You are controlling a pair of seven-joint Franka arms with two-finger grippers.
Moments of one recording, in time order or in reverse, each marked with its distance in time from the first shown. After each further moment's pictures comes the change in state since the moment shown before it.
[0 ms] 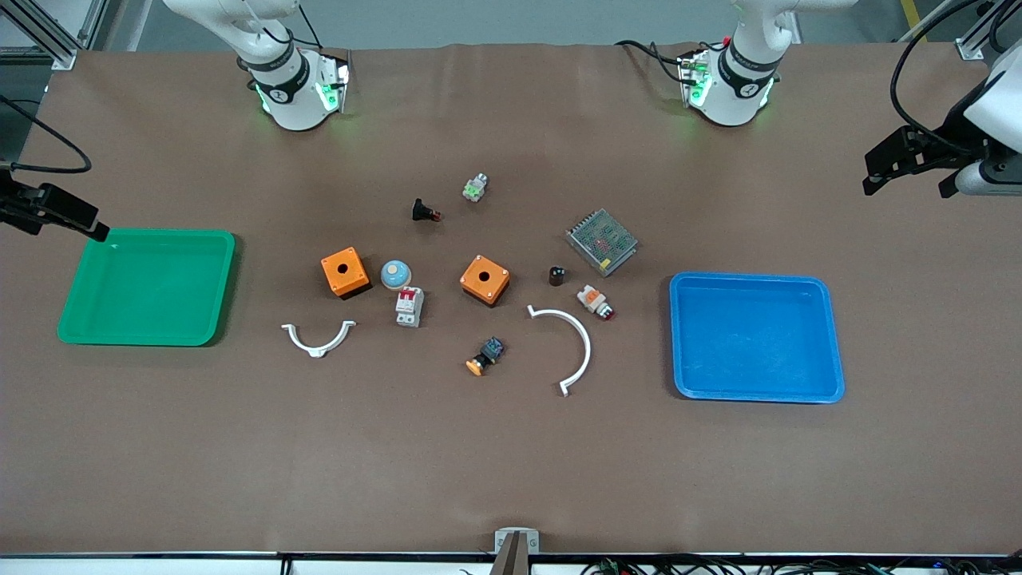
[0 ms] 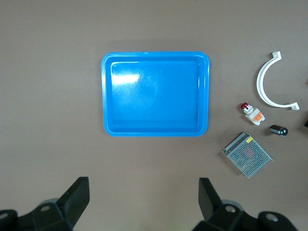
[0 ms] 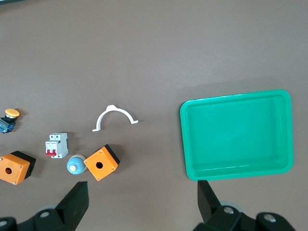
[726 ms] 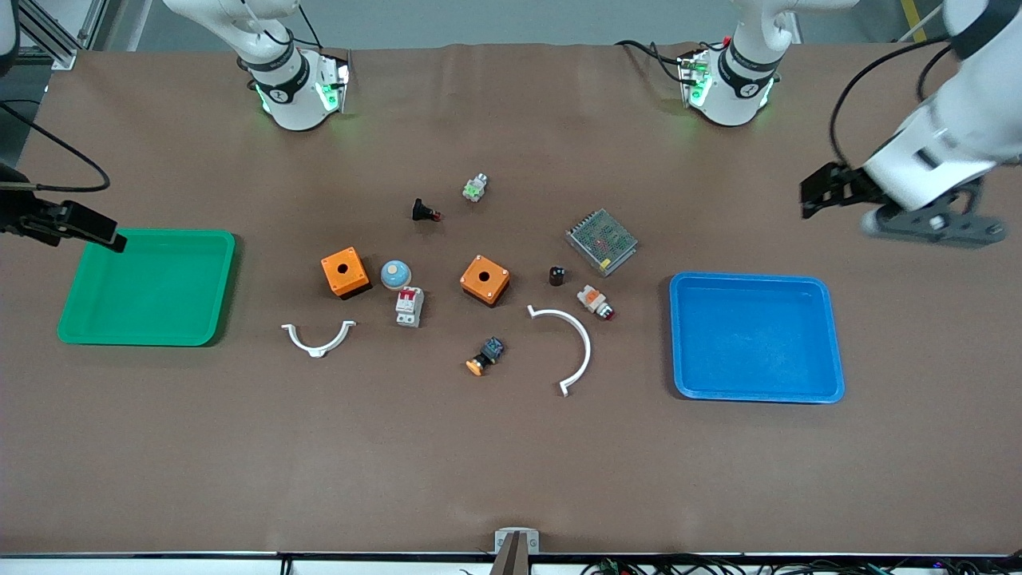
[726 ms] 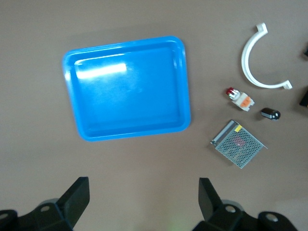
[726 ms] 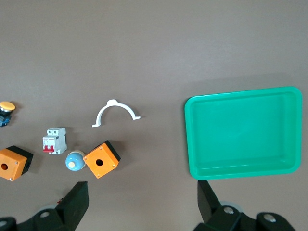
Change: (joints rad) left arm -0.052 0.170 -0.099 0.041 0.000 0.020 -0.002; right arm 0.015 0.055 0.018 0.000 0.002 0.000 0.000
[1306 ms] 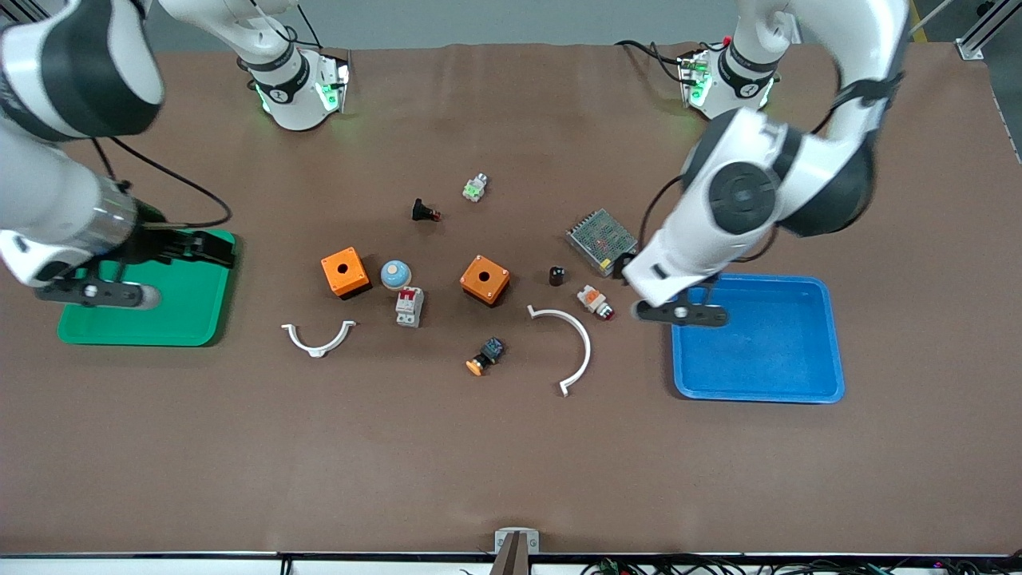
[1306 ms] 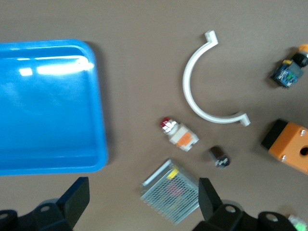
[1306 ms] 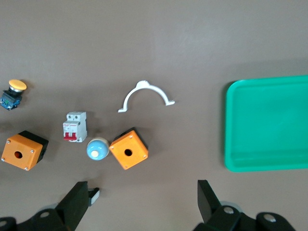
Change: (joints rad) left arm -0.272 0.330 -0.037 0.001 0.011 0.326 -0.429; right arm 0.197 0.110 0.012 -0.002 0.002 -0.003 0.186
